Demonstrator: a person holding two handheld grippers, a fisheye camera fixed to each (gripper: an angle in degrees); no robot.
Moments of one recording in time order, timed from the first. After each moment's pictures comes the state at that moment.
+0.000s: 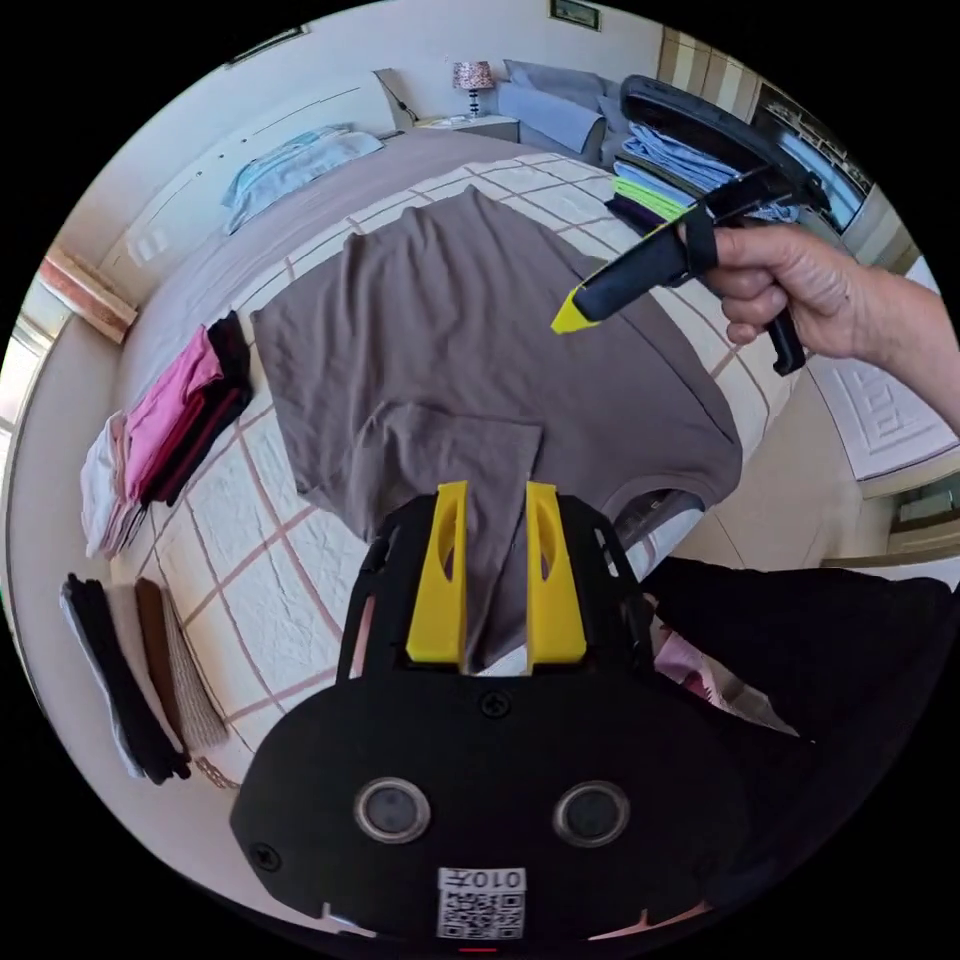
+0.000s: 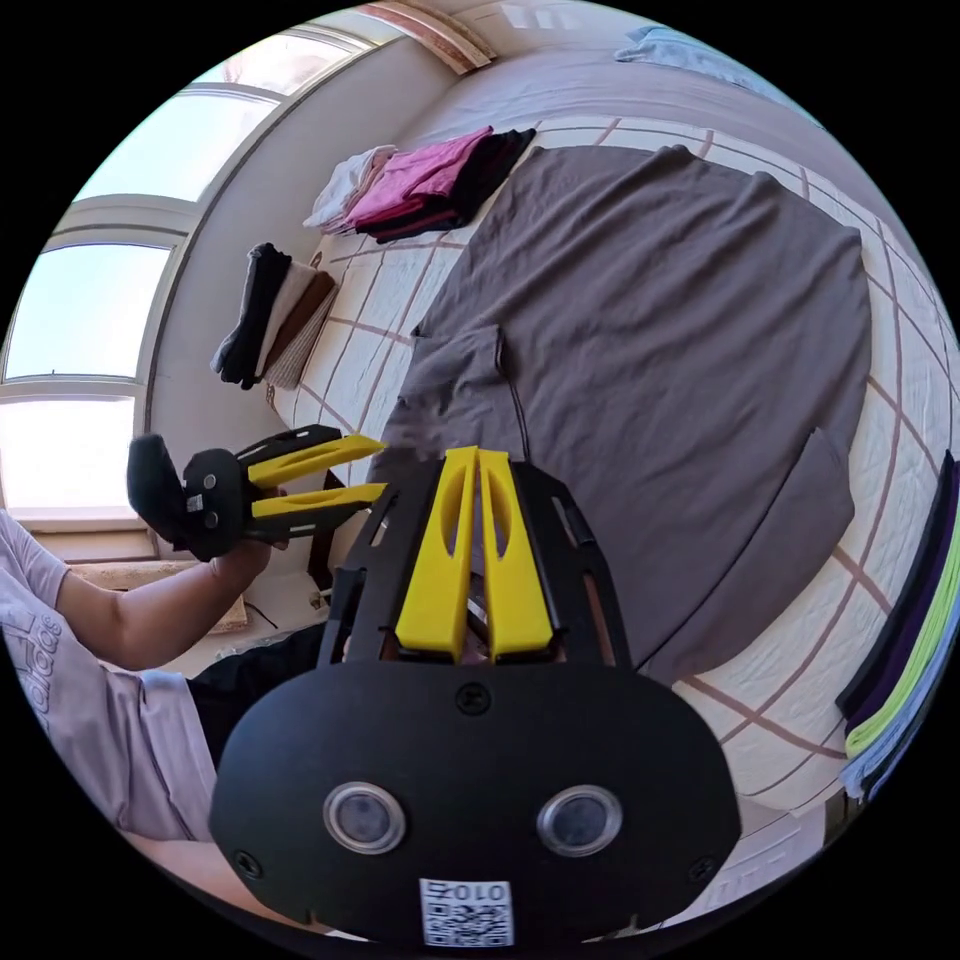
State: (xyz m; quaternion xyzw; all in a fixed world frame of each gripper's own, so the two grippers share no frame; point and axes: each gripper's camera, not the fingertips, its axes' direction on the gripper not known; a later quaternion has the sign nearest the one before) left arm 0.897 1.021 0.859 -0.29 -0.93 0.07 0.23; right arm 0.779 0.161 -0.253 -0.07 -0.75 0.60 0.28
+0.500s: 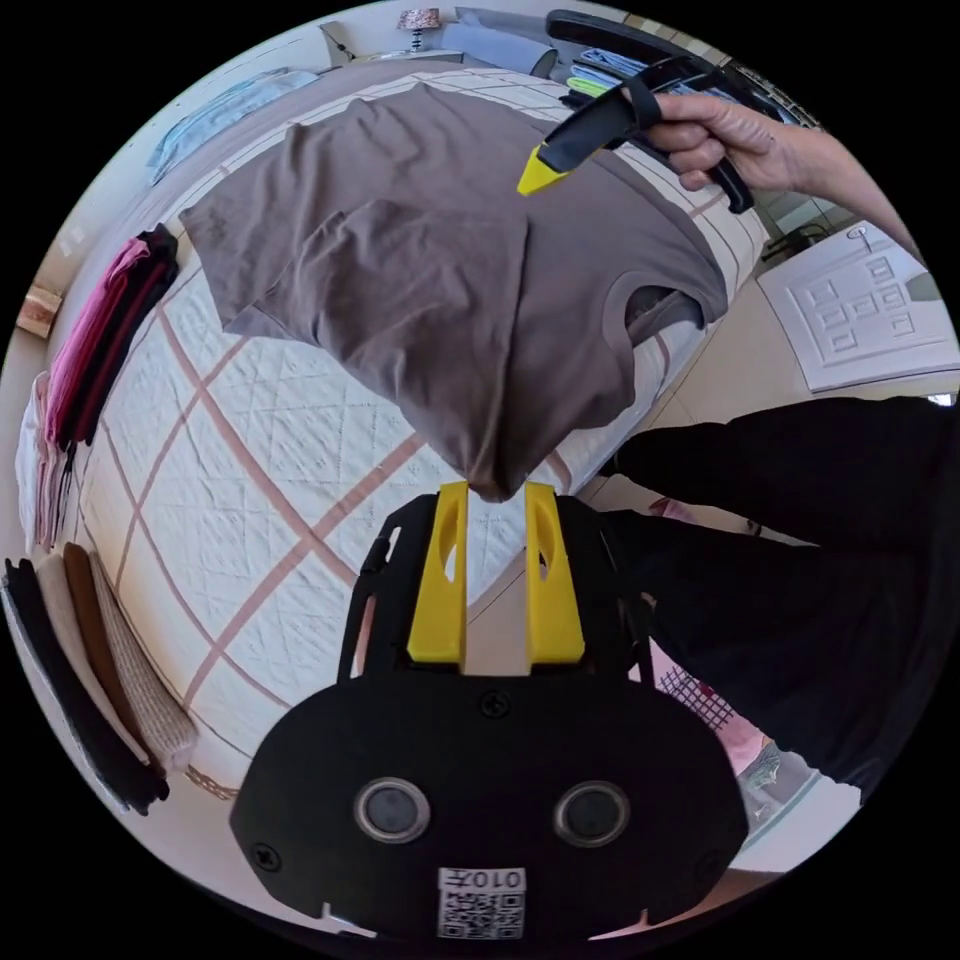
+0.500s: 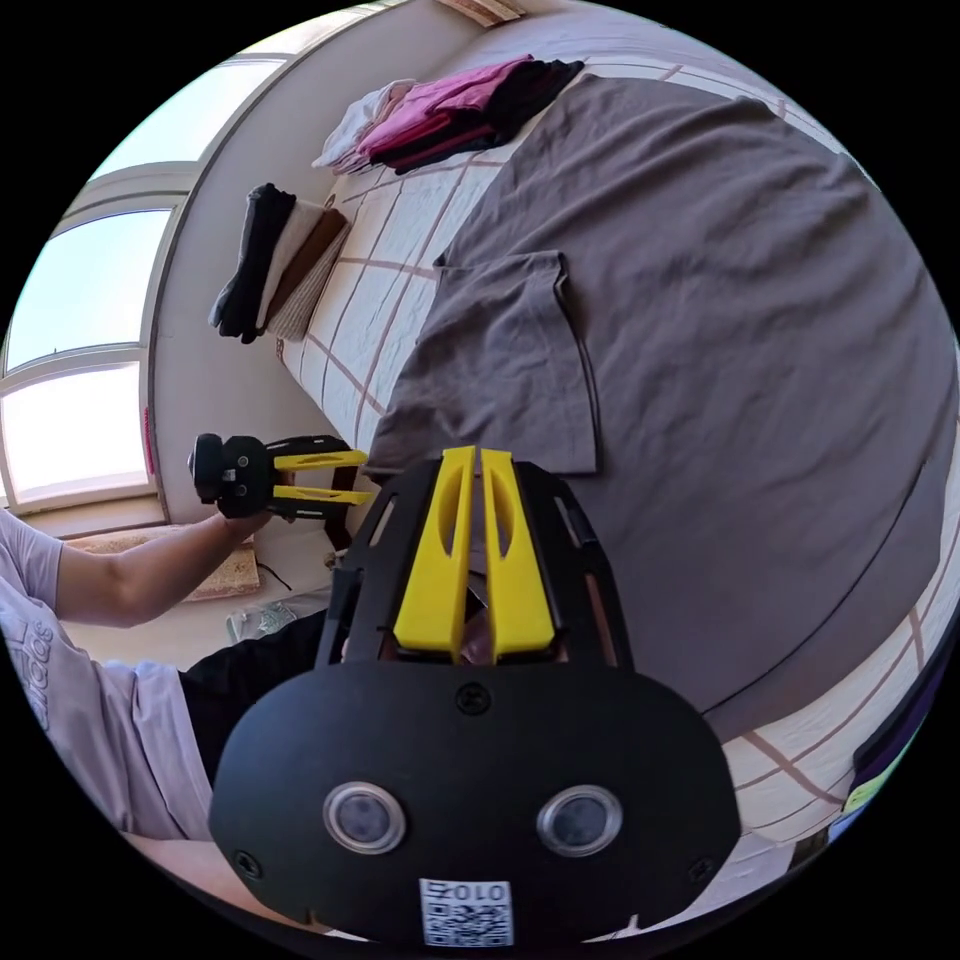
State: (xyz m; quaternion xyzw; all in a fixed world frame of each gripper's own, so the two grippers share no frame) left arm 0.908 1.098 0.744 -0.36 -0.89 -0.03 0.26; right arm 0.724 0.087 -0.249 -0.05 -0.80 0.54 0.26
